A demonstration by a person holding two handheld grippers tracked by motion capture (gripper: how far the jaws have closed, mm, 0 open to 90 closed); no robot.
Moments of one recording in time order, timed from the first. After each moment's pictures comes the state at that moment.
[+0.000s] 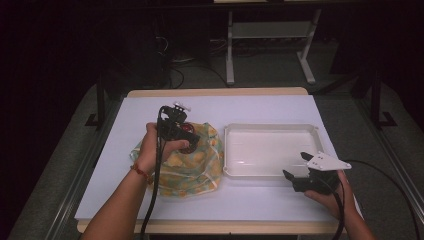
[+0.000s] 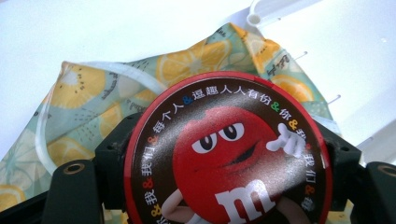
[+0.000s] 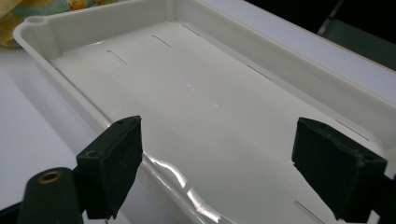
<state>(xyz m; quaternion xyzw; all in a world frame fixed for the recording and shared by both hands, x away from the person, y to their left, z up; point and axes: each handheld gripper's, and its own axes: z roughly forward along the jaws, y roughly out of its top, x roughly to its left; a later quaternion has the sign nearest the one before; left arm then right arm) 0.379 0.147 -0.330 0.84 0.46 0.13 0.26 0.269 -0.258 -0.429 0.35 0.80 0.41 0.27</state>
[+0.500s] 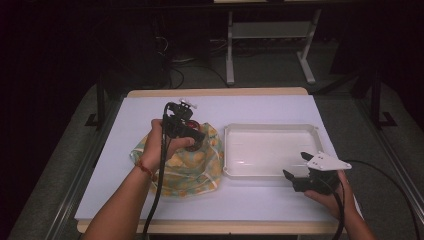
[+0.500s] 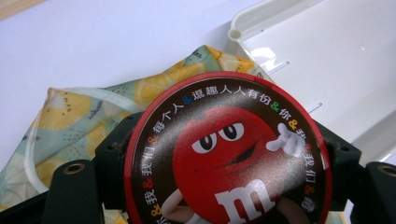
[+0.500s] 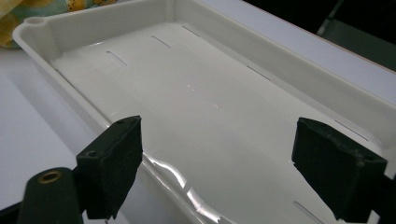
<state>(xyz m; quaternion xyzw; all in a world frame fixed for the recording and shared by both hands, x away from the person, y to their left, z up) 0.378 0.131 -0.319 0.85 0.45 0.13 0.26 0.269 -0.258 -0.429 0.35 0.80 0.41 0.27</state>
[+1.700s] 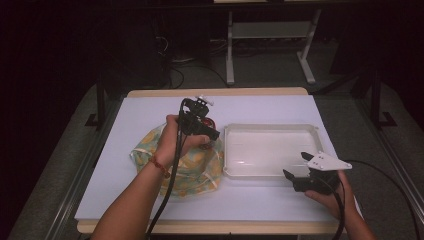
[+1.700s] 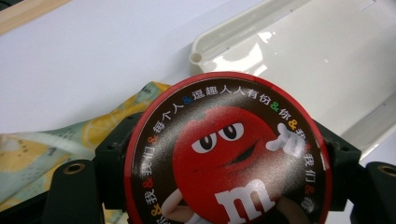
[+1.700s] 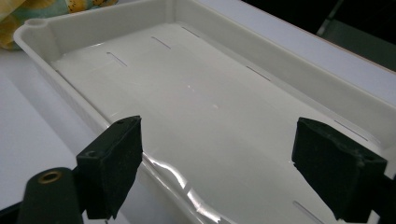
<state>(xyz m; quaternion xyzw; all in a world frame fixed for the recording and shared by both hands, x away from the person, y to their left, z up) 0.378 0.092 -0.308 0.86 0.42 0.12 0.27 0.268 -0.258 -0.429 0.35 0.79 0.41 0.27</state>
